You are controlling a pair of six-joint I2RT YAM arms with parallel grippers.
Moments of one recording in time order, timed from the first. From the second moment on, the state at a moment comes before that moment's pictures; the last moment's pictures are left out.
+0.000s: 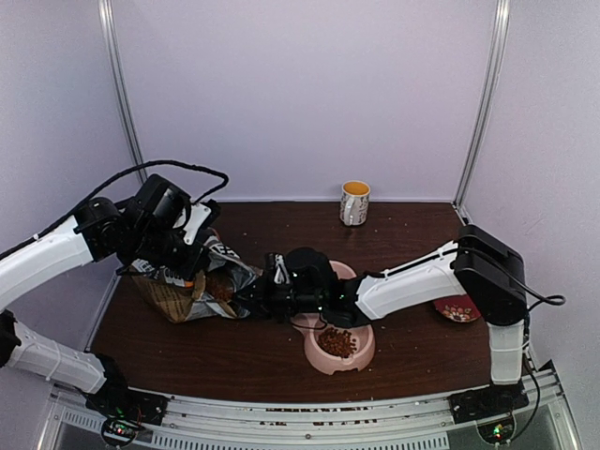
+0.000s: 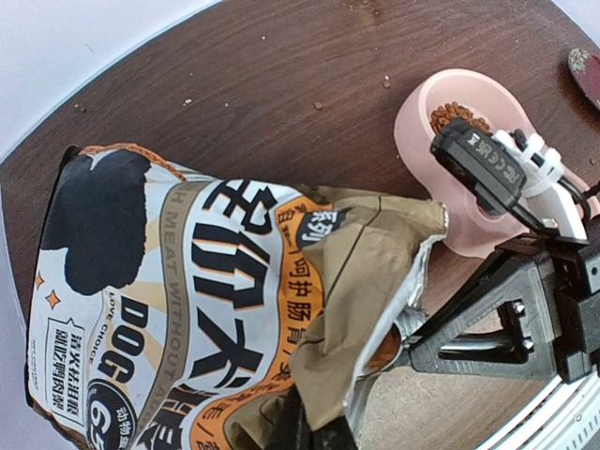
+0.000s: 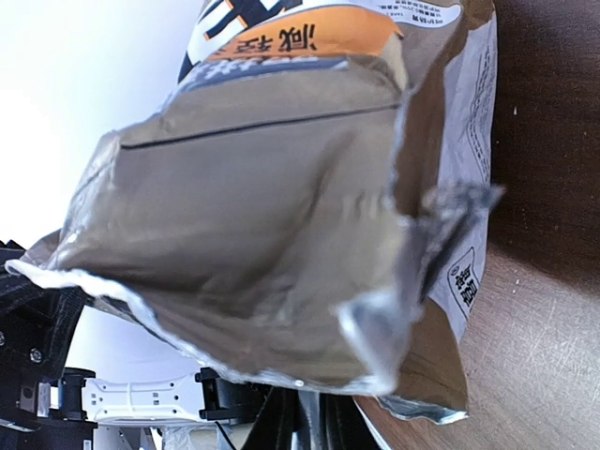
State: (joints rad) left arm -0.77 1.19 1.16 -0.85 -0.15 -0.15; right arm 1.12 2.05 1.26 0.50 -0.22 1.35
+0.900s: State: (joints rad) left arm -0.77 1.19 1.15 -0.85 -0.18 -0.15; right arm 1.12 1.90 1.10 0.58 -0.17 1.47
